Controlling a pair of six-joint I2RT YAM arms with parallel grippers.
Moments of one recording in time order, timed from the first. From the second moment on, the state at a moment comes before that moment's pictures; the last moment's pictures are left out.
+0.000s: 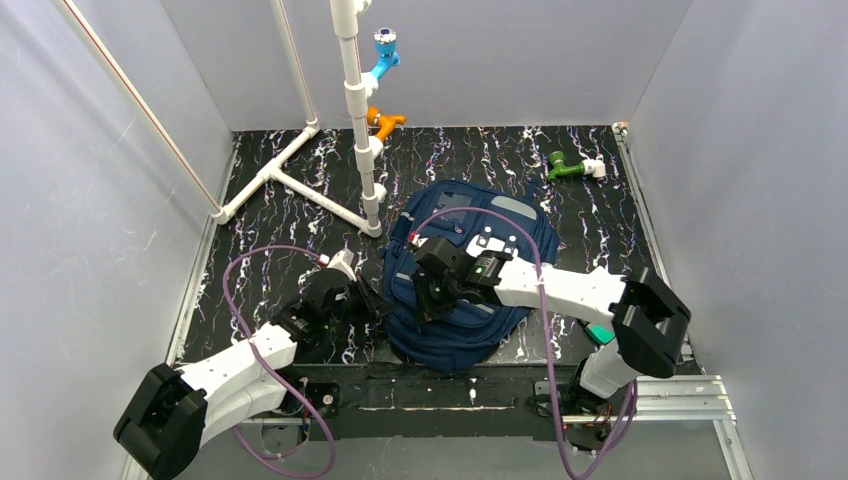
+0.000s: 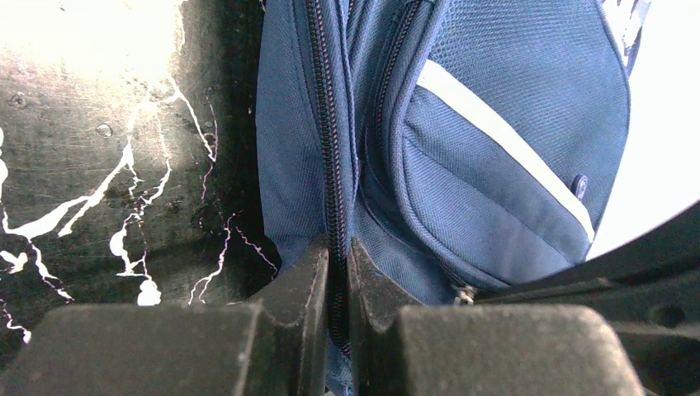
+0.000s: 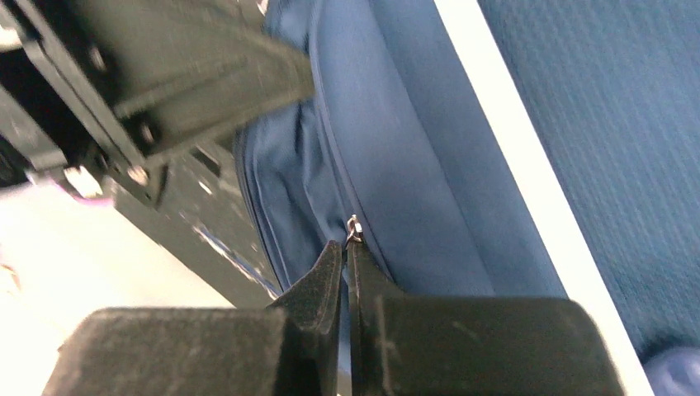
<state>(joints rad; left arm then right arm) -0.64 0.93 0.27 0.02 0.14 -0.97 1.10 1.52 1.06 -0.52 -0.14 0.63</state>
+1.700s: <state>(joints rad) -0.64 0.83 0.20 0.12 0.21 -1.03 1.01 1.63 1.33 -0.46 -0.07 0.33</state>
